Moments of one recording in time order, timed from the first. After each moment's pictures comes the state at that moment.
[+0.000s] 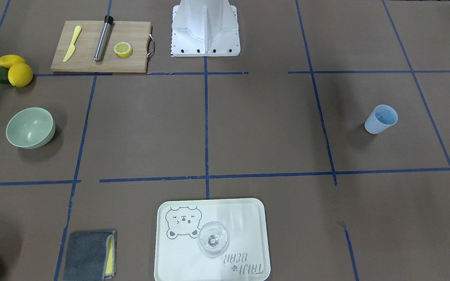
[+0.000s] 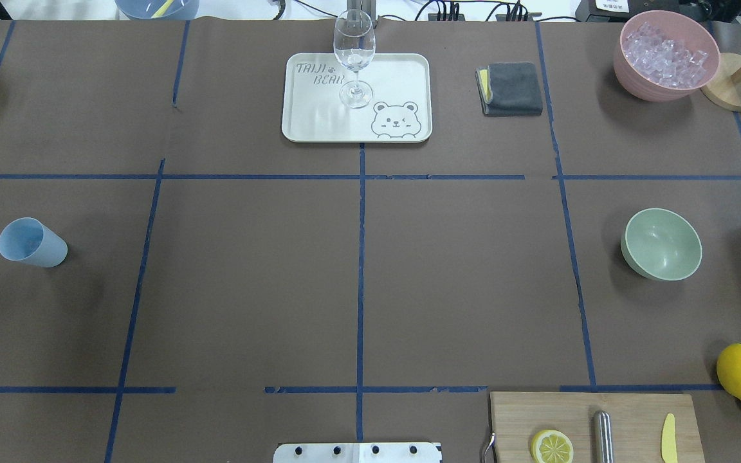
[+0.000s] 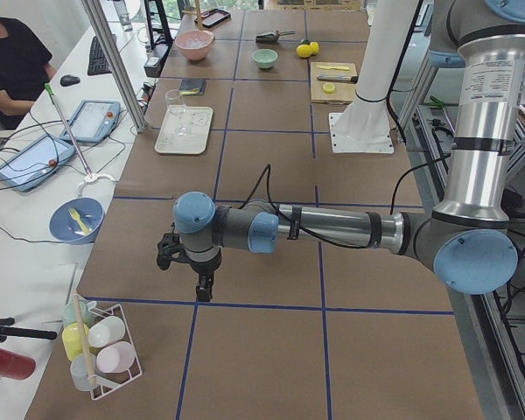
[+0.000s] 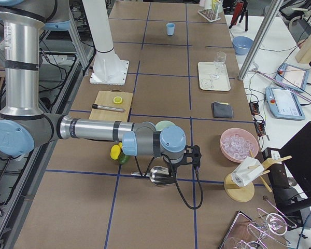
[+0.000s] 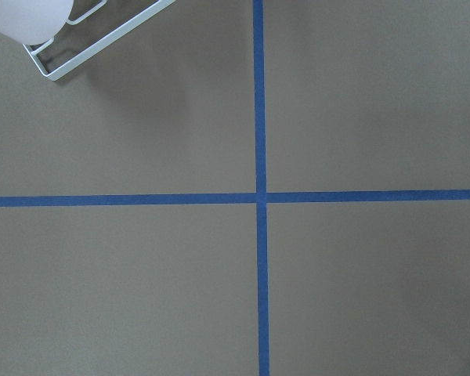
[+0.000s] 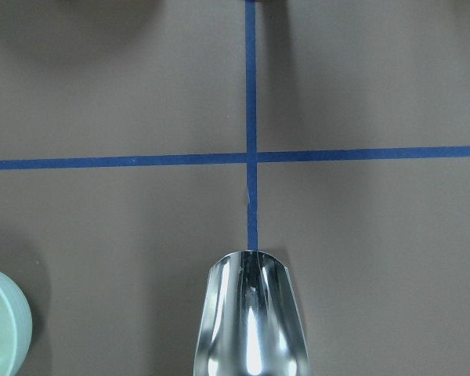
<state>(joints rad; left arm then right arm) -1.52 -1.63 -1.58 -1.61 -2.33 -0.09 1.62 -1.65 1.64 -1.48 2.44 0.06</state>
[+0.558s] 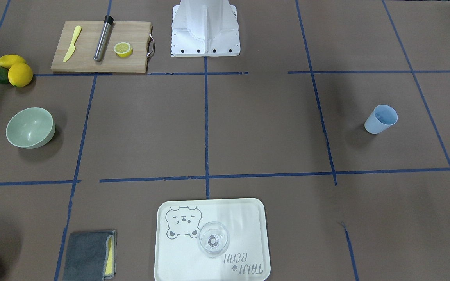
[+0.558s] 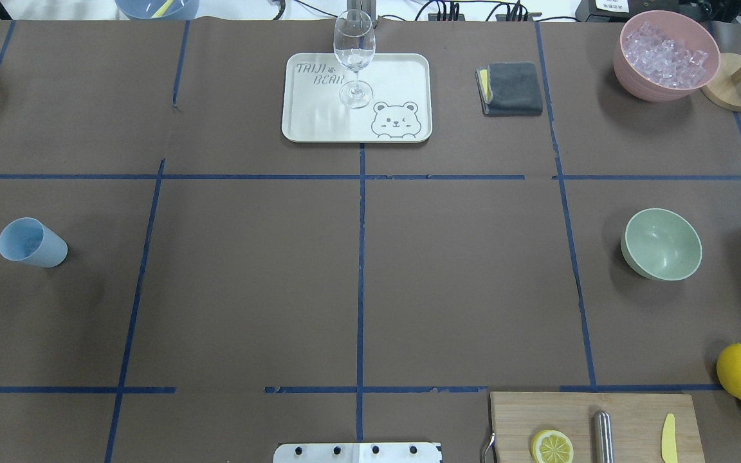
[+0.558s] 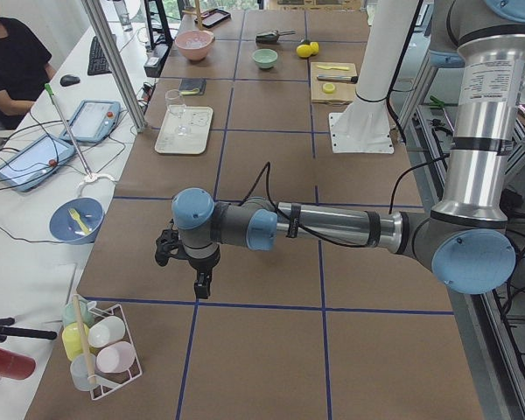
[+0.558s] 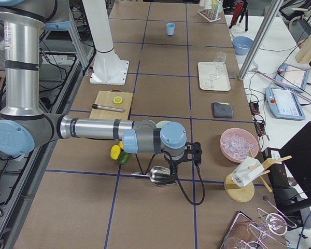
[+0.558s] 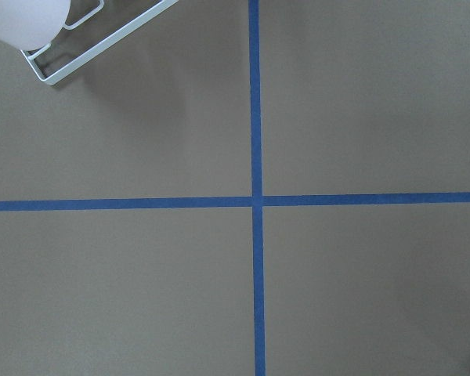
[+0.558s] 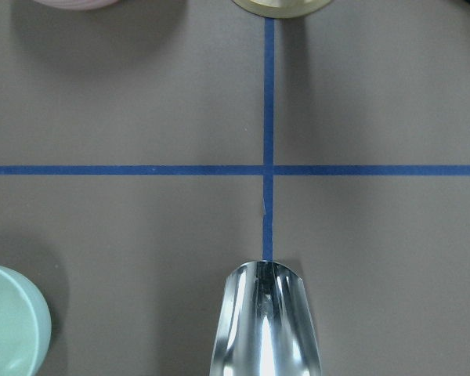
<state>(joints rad) -1.52 -1.64 -1.61 -1.61 -2.33 -0.09 1.61 -1.64 1.68 -1.48 2.44 0.06</state>
